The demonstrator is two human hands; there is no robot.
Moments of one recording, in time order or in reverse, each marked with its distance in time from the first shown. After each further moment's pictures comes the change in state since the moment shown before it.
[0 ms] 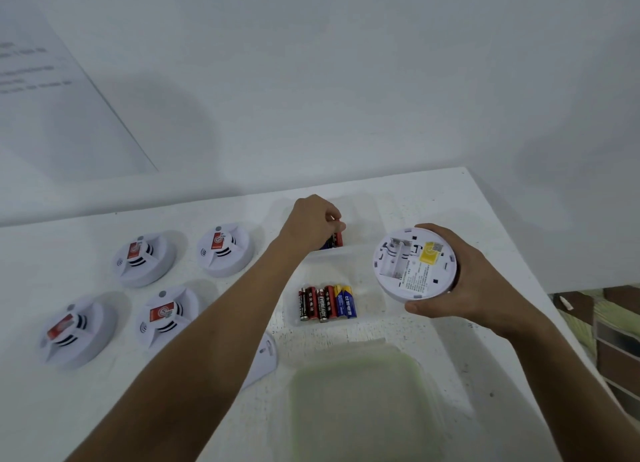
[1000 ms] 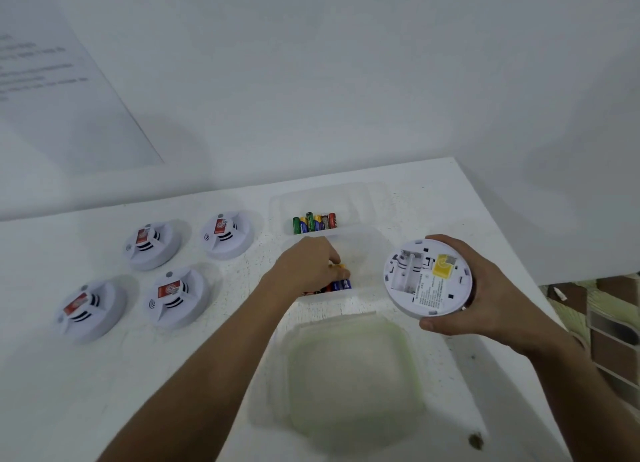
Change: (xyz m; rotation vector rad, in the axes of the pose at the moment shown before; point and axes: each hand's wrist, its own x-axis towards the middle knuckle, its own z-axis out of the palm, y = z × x) left_hand -0.094 -0.001 0.017 0.325 -0.301 0.060; right_hand -0.070 -0.006 0.001 0.071 -0.021 -0.017
